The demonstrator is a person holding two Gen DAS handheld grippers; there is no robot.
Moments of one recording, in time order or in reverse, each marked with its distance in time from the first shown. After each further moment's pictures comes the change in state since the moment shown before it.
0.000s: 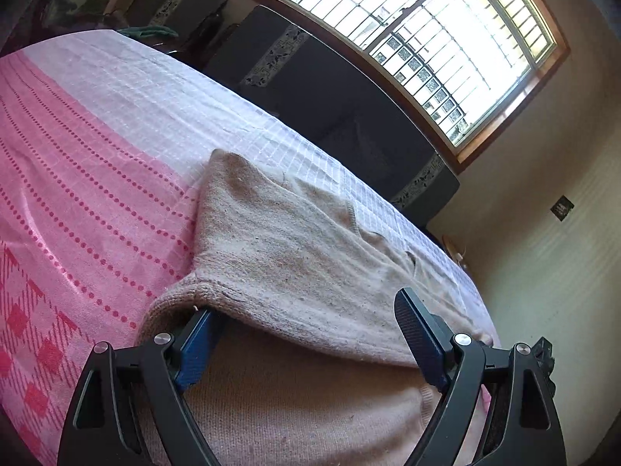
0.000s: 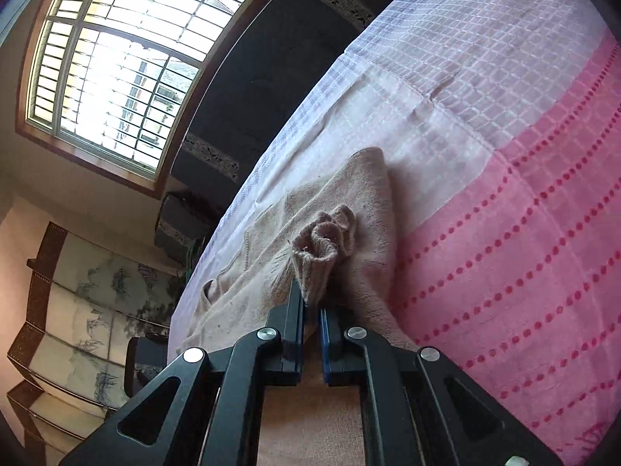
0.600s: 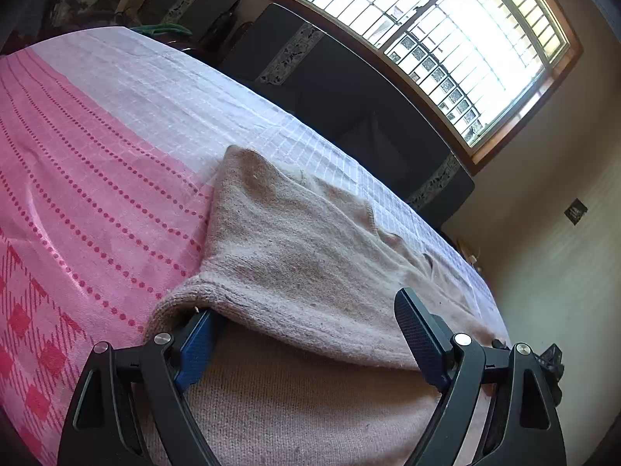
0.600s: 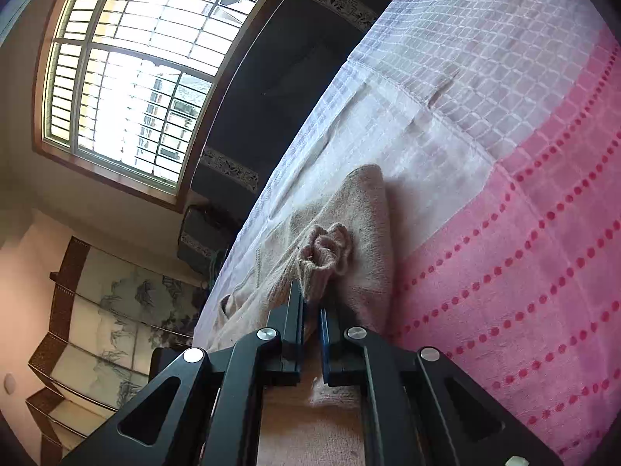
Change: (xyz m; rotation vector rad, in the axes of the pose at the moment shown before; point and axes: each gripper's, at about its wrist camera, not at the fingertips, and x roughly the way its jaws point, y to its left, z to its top) left arm 0.007 0.007 0.004 -0.017 0.005 0.046; right arm 0.001 -0.012 0.011 0.021 -0.035 0.096
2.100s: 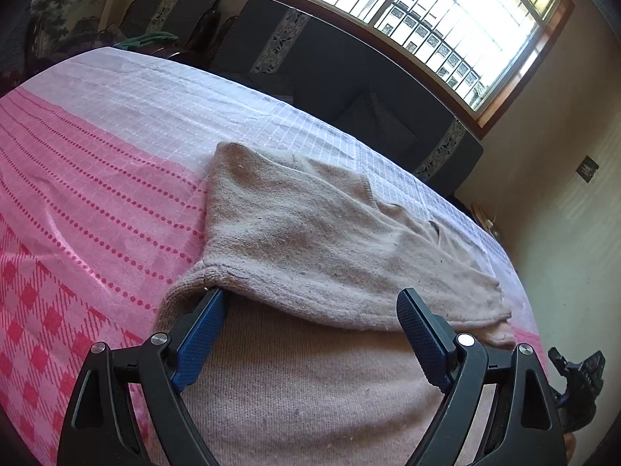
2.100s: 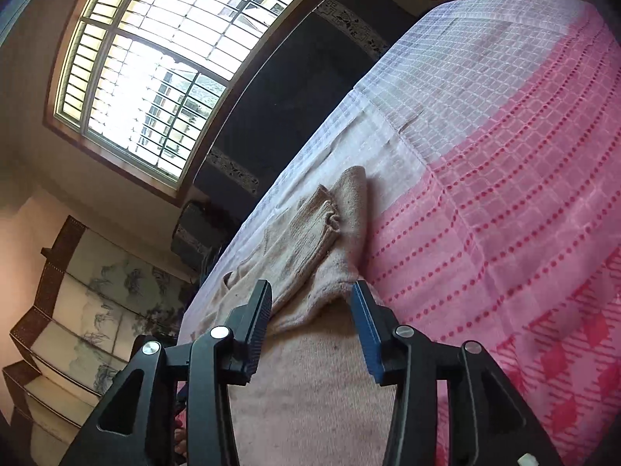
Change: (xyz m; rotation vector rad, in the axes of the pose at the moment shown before) left arm -0.022 -0.030 -0.006 0.123 0.079 0.053; right arm -0.101 0.006 -0.055 -0.122 -0.043 -0.010
